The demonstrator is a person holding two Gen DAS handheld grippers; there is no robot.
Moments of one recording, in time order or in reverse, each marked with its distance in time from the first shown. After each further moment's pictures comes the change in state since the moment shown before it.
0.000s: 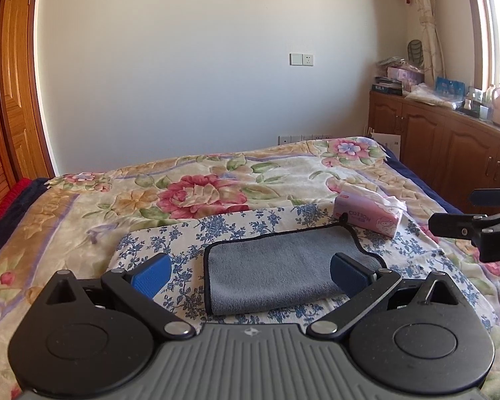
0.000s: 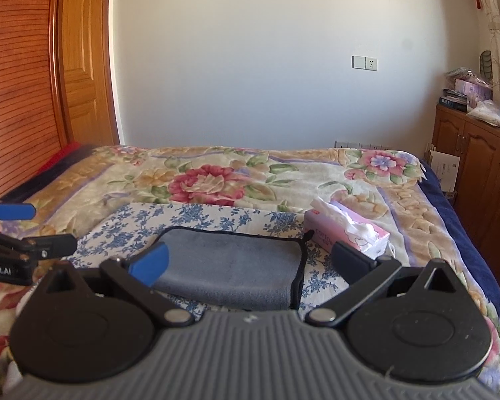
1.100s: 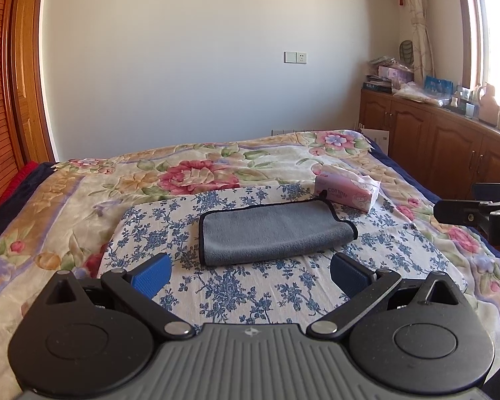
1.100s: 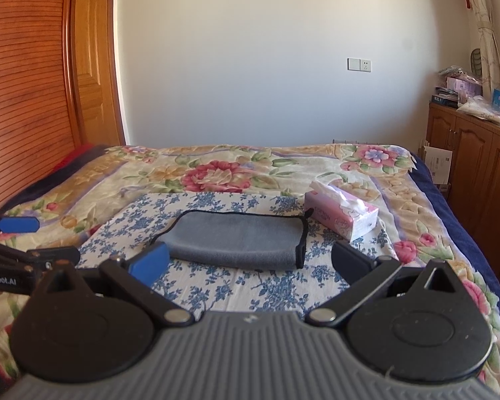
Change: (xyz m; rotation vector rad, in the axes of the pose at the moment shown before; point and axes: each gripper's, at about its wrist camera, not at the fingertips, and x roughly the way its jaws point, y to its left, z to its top) left arm -0.071 -0.009 -0.048 -0.016 0.010 -0.018; right arm -0.066 0.016 -0.038 0.015 -0.017 0.004
